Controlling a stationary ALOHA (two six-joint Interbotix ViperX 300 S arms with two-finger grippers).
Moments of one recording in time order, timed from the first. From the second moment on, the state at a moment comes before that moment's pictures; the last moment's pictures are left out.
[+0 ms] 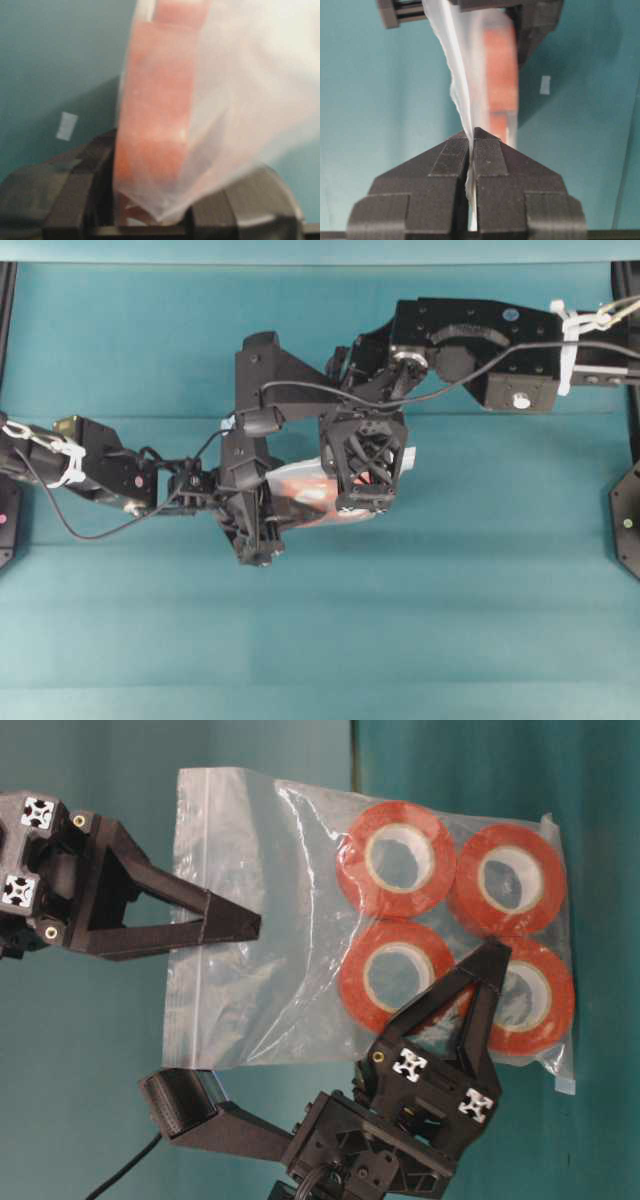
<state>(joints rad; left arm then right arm) 0.04 0.25 0.77 0.01 -0.61 -0.24 -0.14 0.14 0.00 0.24 1.16 -0.25</state>
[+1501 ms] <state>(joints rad) 0.02 0.25 0.78 0.01 -0.61 -0.11 -0.15 -0.03 0.12 0.25 1.04 -0.12</state>
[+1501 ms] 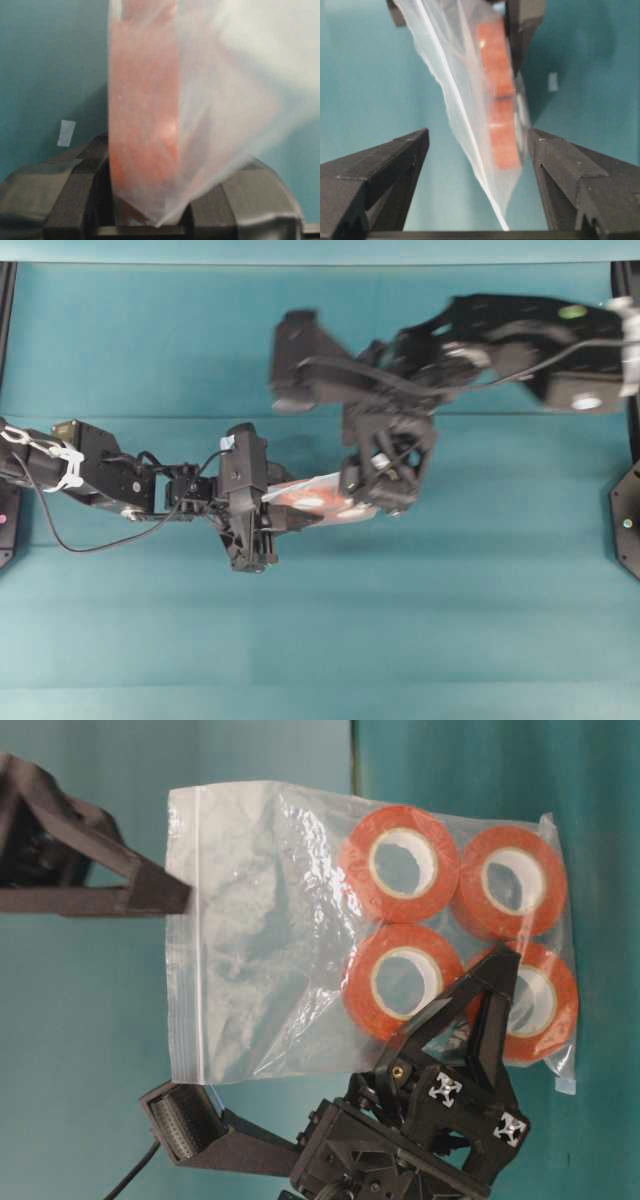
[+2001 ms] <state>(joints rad) 0.02 0.25 0.78 0.01 -0.61 -0.10 -0.14 -0.27 0.41 0.25 0.77 -0.10</state>
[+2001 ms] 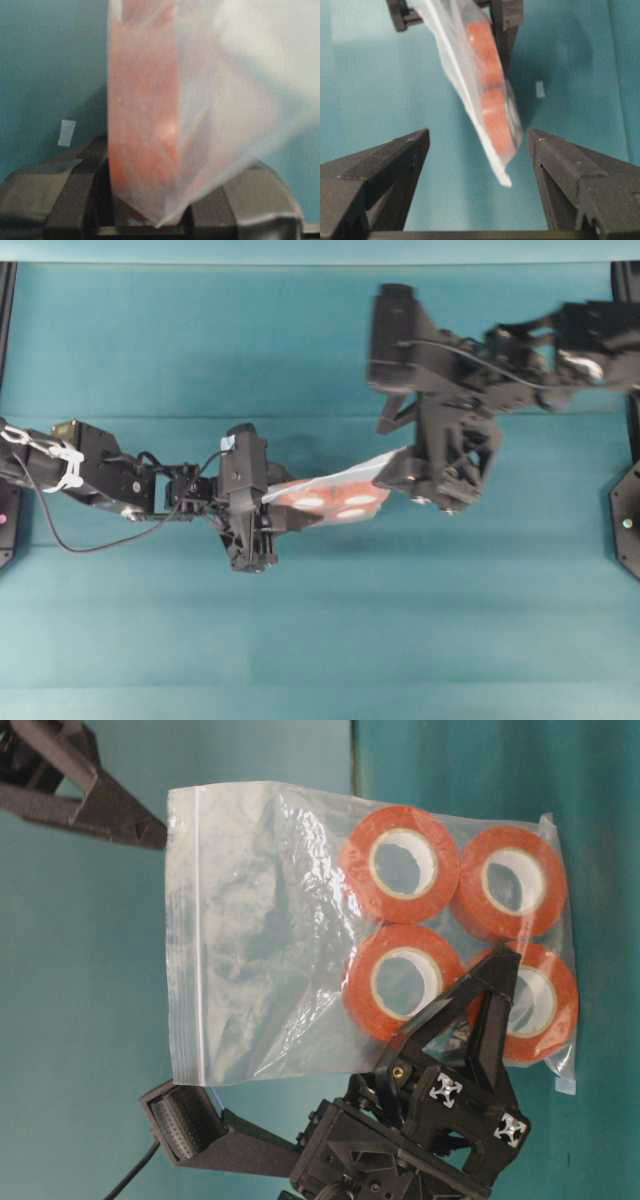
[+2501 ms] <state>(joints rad) 0.02 0.25 0.79 0.01 -0.61 -0.10 -0.14 -0.51 0.64 0.24 0.54 -0.11</state>
